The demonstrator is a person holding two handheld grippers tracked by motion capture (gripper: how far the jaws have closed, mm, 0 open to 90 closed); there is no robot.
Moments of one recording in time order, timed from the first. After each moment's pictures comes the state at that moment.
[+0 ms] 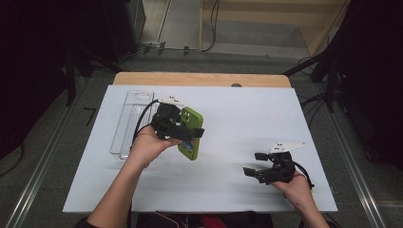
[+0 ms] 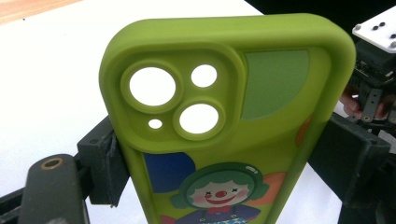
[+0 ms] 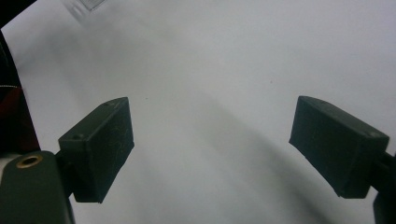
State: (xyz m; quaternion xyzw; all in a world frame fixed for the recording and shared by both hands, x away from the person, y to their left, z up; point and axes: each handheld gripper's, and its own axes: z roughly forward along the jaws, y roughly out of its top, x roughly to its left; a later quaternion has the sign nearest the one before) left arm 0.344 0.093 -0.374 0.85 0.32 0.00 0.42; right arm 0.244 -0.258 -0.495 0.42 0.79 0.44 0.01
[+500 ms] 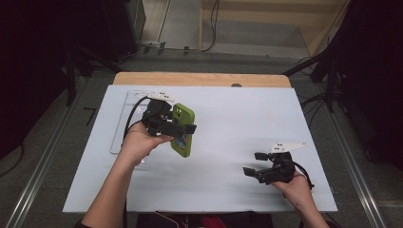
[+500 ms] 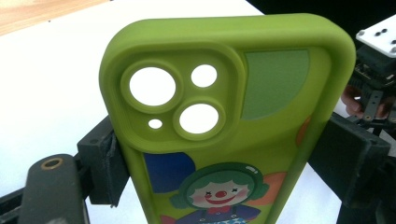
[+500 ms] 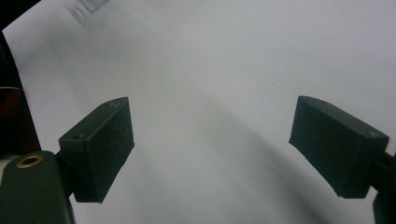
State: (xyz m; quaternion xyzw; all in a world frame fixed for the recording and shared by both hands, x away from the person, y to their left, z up) left arm 0.349 0.113 -0.364 0.85 0.33 0.01 0.42; right arm 0.244 -0.258 -0.494 0.42 0.79 0.45 0.02
